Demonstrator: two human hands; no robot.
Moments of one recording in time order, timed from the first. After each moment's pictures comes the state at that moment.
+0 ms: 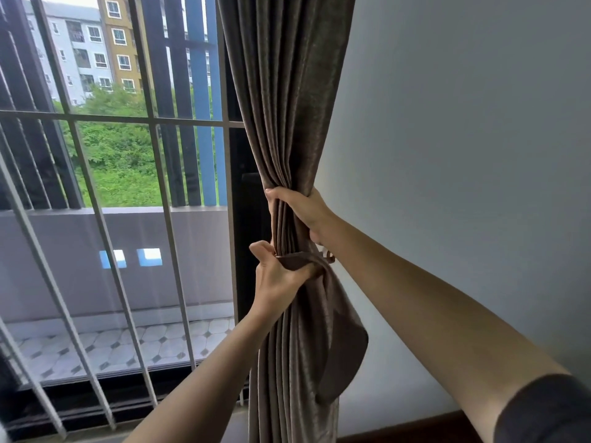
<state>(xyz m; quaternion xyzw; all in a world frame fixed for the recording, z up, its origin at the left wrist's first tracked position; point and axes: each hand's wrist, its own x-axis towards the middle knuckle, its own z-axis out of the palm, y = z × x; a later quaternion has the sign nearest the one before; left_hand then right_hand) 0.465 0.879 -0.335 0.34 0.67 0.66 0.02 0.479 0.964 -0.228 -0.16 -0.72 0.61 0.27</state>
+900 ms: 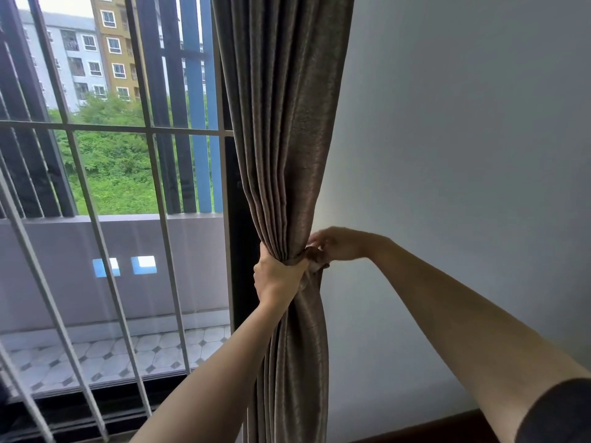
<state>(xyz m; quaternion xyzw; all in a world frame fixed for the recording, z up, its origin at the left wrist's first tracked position) 0.463 0.903 -0.327 0.22 0.74 0.63 -0.02 0.518 1.055 -0.259 -0.12 -0.97 0.19 -0.03</state>
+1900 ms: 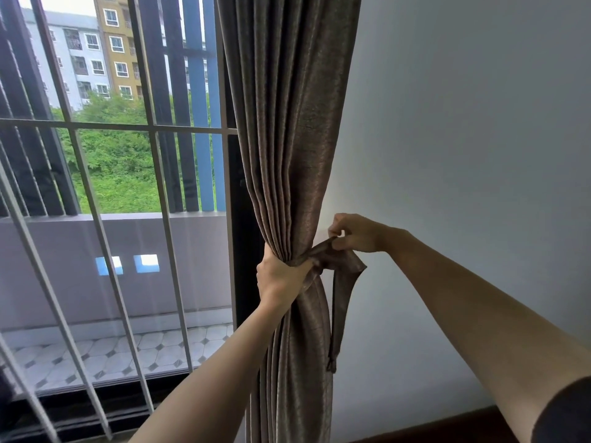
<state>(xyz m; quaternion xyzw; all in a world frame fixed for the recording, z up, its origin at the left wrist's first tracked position) 0.461 0.897 -0.326 0.24 0.72 0.65 0.00 0.541 1.061 -0.239 -0.07 -0.99 0.12 0.07</state>
